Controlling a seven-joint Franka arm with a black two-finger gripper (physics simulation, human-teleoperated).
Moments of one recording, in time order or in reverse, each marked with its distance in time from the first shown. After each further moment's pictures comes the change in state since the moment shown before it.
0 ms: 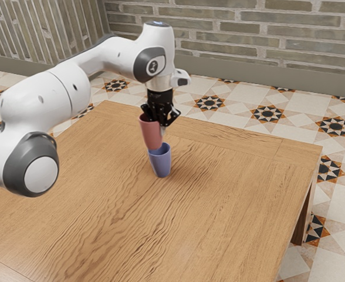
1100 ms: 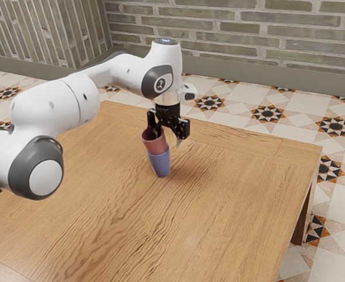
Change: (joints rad) arm -0.005 0.020 -0.015 -0.072 0.016 0.117 0.002
